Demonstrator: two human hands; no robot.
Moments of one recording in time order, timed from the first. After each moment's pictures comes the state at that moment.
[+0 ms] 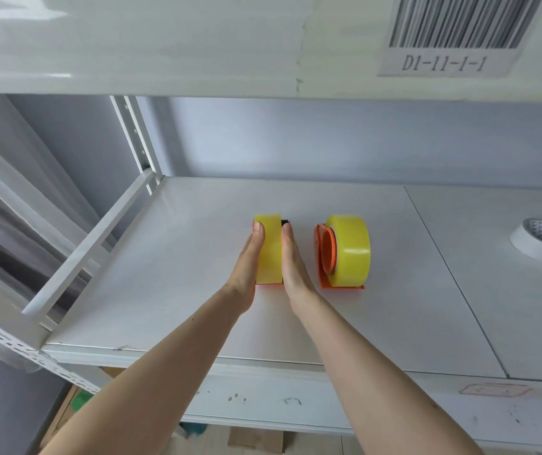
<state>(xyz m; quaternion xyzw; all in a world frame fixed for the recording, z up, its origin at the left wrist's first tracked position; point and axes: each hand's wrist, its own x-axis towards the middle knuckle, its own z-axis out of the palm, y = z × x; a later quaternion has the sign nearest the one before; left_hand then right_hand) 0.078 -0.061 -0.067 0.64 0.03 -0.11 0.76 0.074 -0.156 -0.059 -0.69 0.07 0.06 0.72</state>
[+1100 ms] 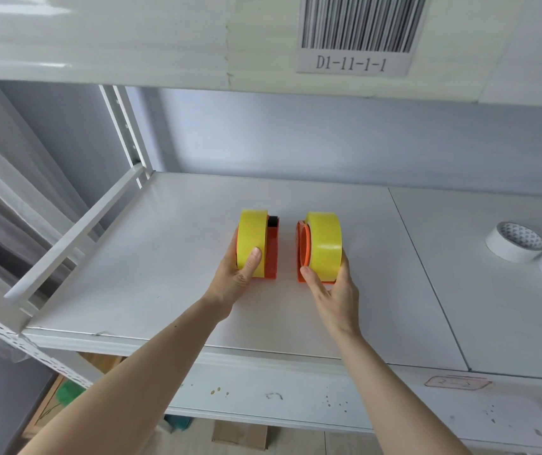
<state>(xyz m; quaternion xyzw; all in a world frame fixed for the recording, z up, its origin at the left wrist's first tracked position) 0.054 -0.070 -0.092 0.70 -0.06 -0.01 0.71 0.022 -0.262 -0.096 -0.81 0.07 -0.16 0.56</state>
